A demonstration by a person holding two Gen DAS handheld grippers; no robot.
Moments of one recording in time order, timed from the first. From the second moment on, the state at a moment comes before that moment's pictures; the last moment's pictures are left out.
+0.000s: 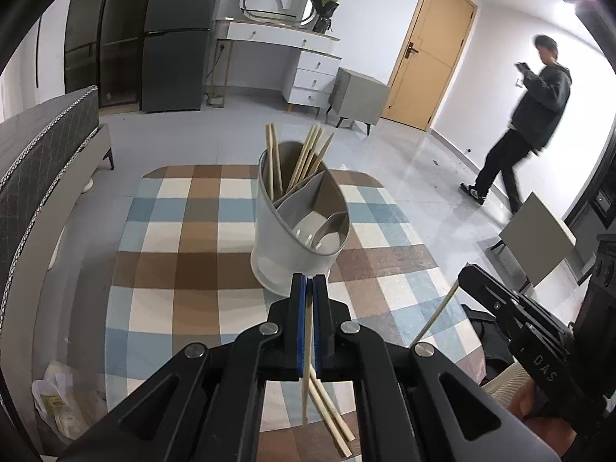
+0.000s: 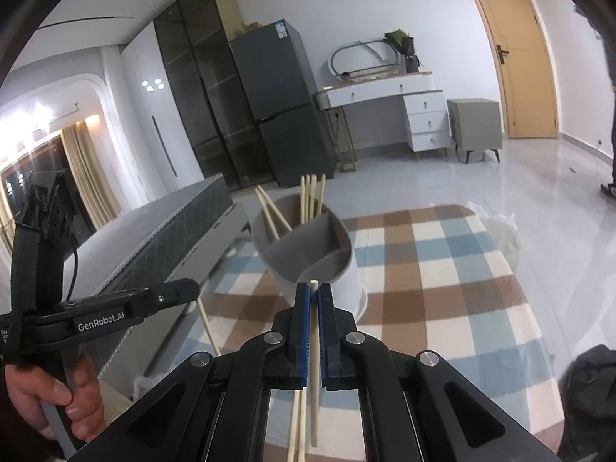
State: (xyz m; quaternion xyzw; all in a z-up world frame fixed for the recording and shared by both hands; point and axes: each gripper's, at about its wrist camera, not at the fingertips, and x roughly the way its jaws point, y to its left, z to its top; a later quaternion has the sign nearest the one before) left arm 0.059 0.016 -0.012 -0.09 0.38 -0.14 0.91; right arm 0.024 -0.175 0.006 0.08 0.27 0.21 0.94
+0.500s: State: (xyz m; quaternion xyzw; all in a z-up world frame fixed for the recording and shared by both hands) left arm 0.096 0.023 0.075 -0.10 0.33 -0.17 0.92; right arm 0.070 -0.171 0.066 0.10 0.23 0.22 0.94
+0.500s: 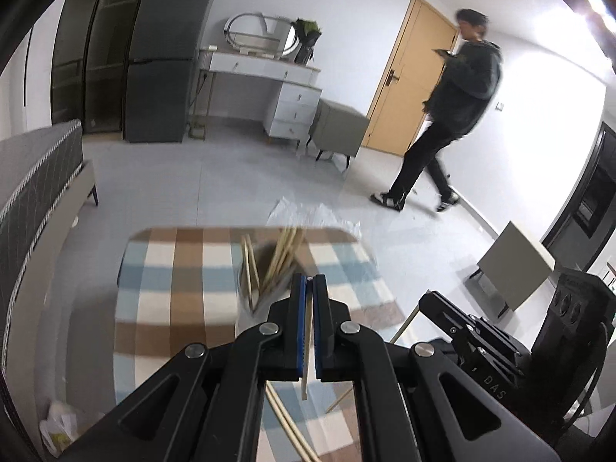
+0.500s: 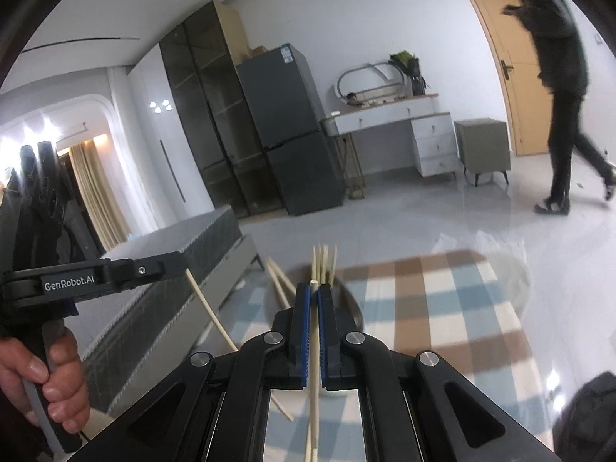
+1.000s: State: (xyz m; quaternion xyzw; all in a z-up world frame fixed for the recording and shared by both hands) left arm 0.166 0.045 0.113 -0.10 0.29 -0.16 0.94; right arm 0.157 -0.123 0.137 0.05 0.17 0.25 0.95
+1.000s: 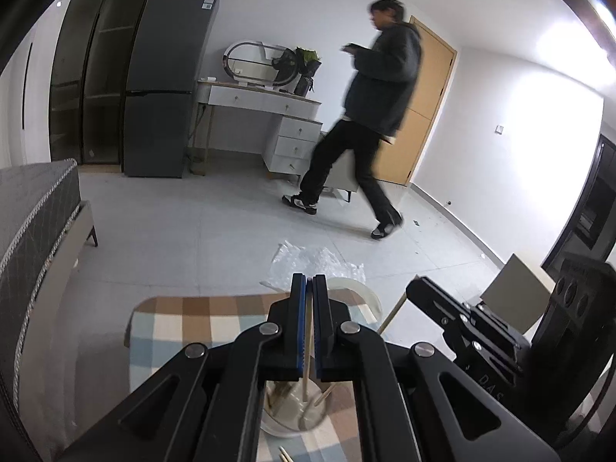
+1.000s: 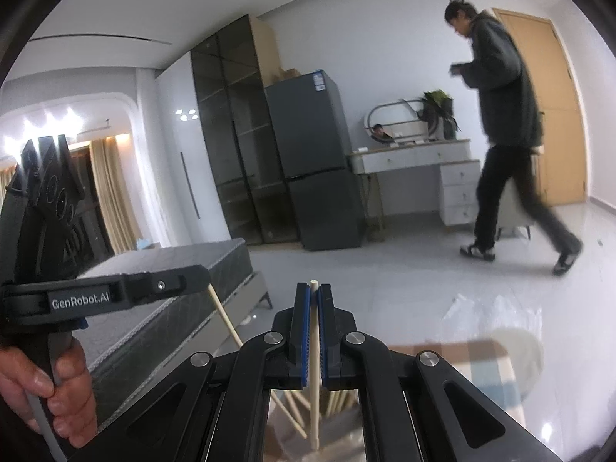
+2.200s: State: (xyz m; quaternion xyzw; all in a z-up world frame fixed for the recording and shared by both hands) left arm 0.194 0.042 0.036 -0.12 0.42 -0.20 0.88; right arm 0.207 -0.105 0.034 0.05 0.31 0.27 0.91
